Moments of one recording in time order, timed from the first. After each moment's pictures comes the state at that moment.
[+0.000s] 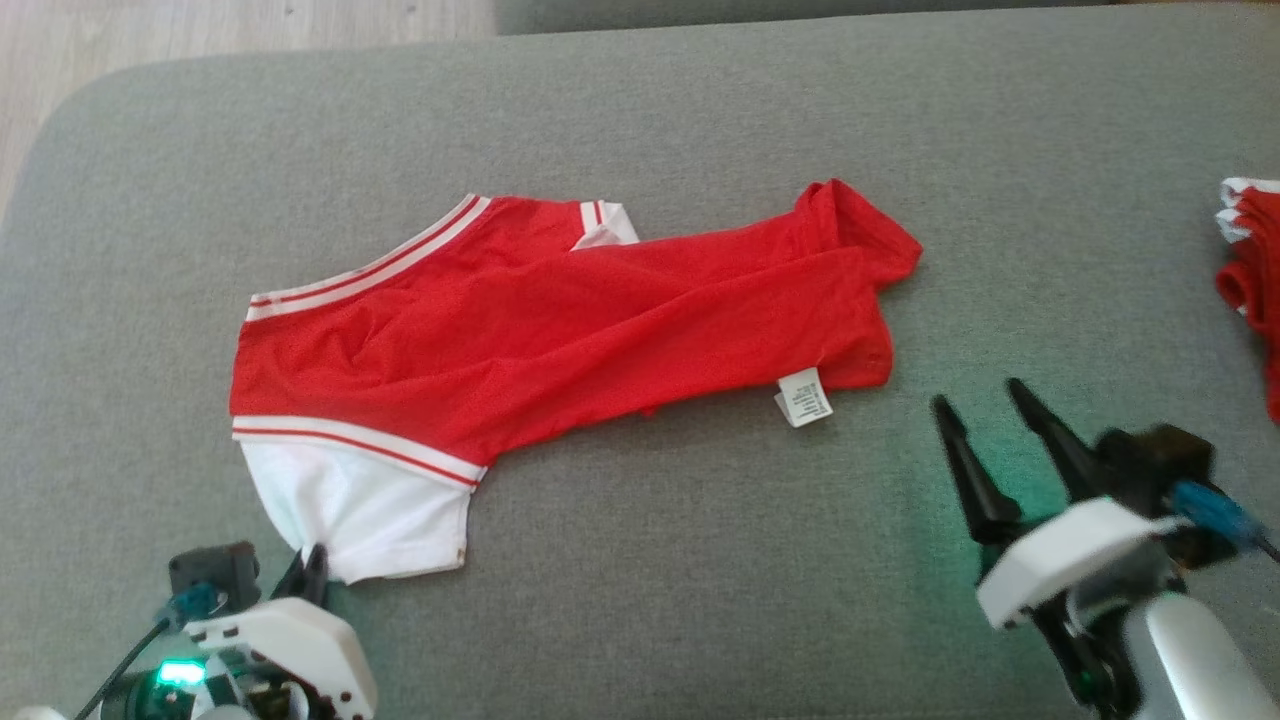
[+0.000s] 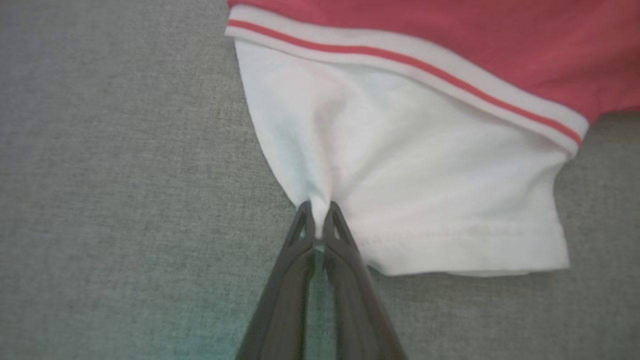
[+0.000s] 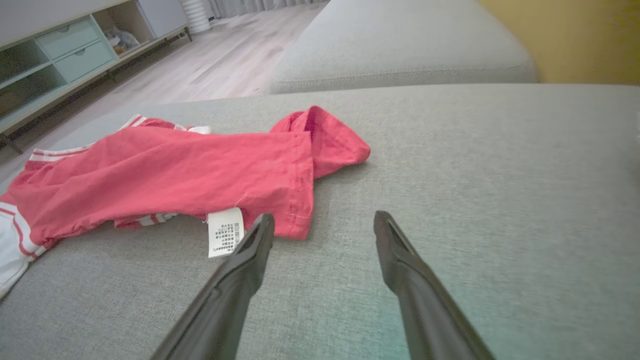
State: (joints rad) left arm -0.06 0.43 -0.49 0.22 -0.72 0.34 0.20; right arm -0.03 -0.20 0.15 0.07 0.29 0.13 0.09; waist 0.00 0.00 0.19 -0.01
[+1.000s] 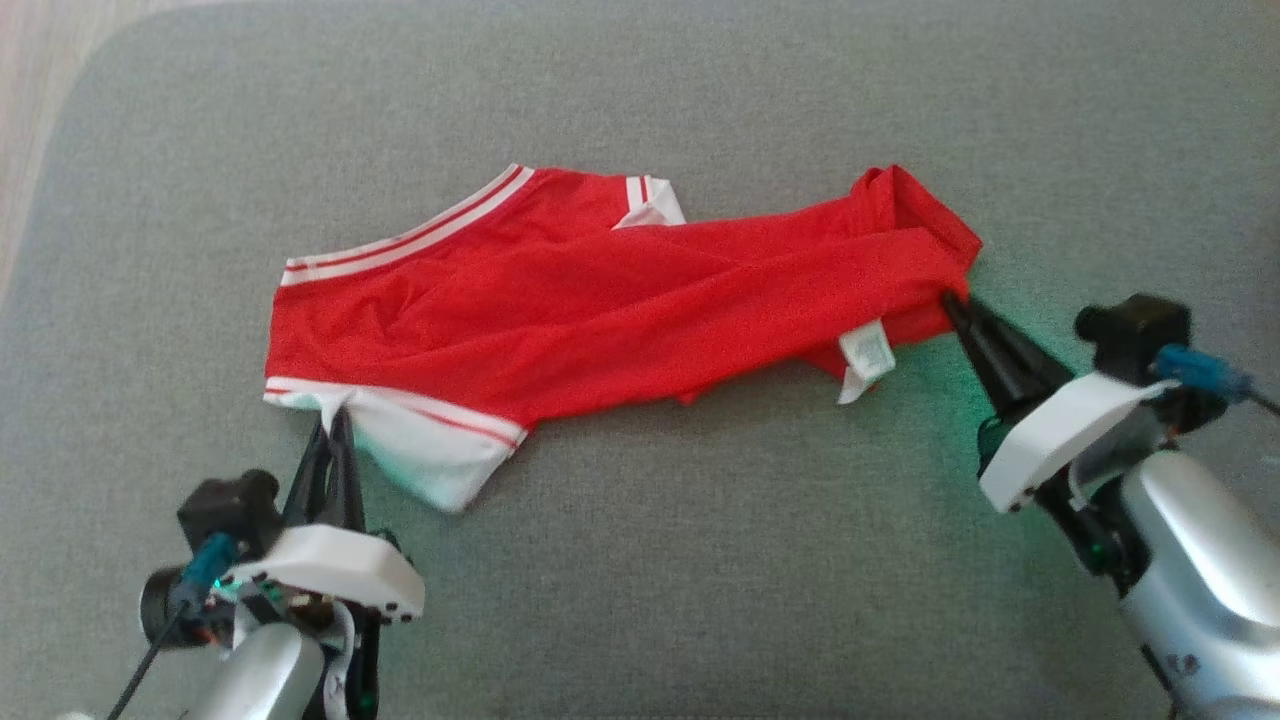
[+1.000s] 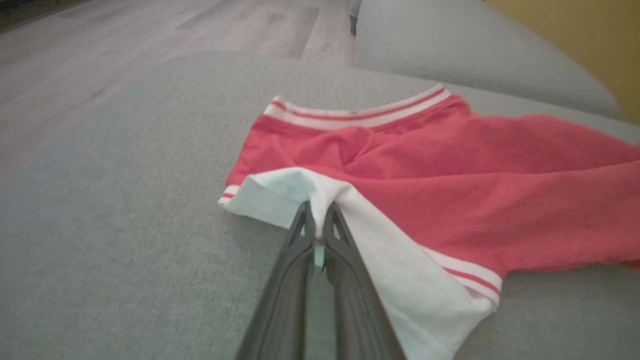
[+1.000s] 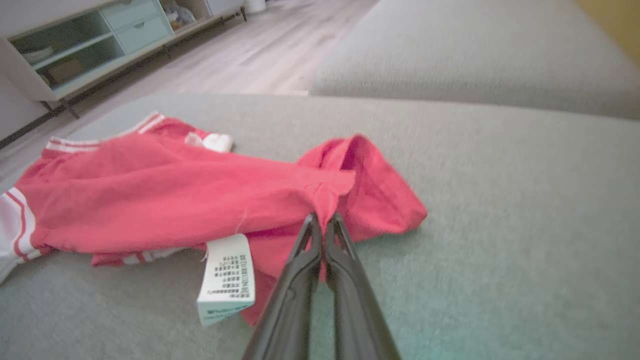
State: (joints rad) left arm -0.18 0.33 -0.48 0.21 -0.66 0.33 -0.06; right arm -0.39 -0.39 0.48 0.40 0.53 0.13 -0.01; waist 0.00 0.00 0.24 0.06
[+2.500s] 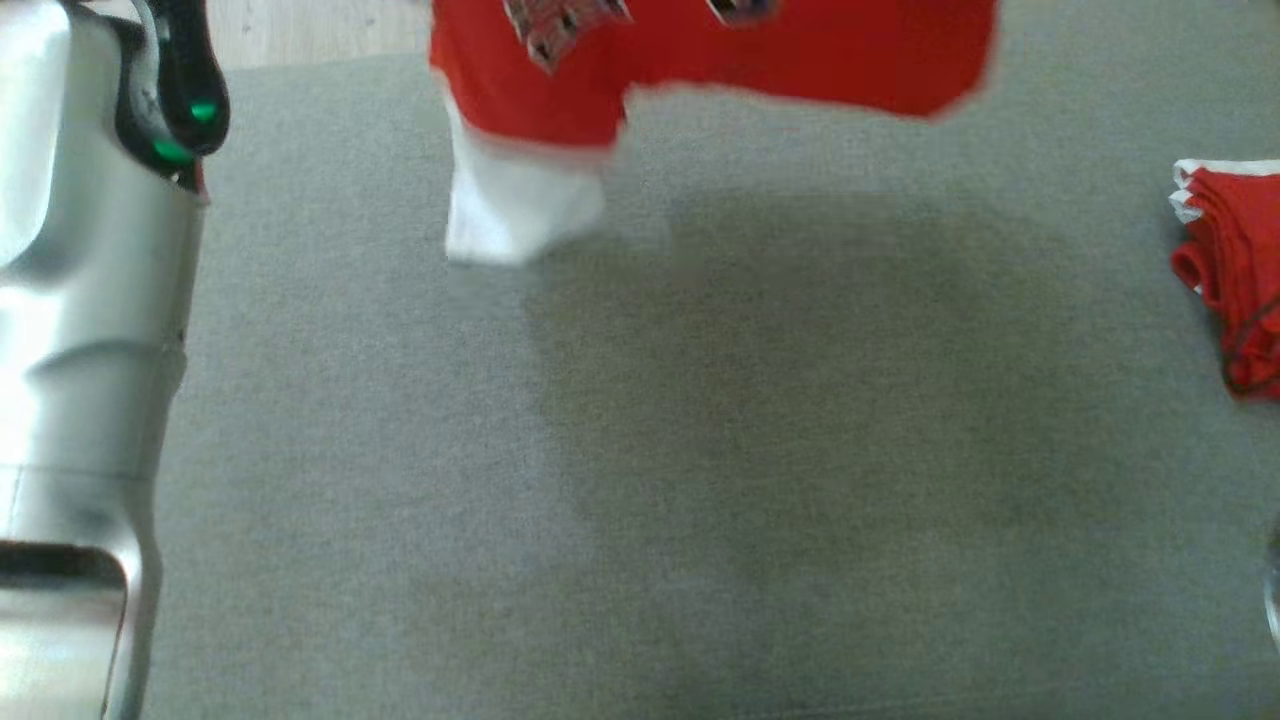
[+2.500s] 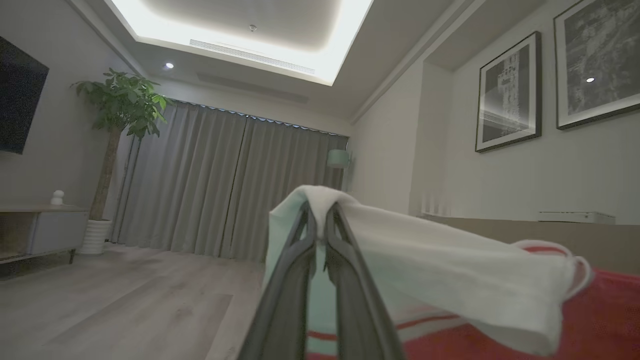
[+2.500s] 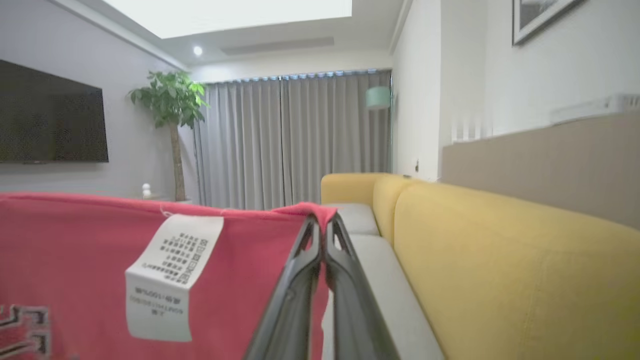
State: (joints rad) left arm -1.09 0.27 -0.34 0.49 -0.61 0.10 -0.25; right arm -0.96 -0.29 0.06 0.33 0.37 0.13 0.08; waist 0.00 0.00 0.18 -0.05
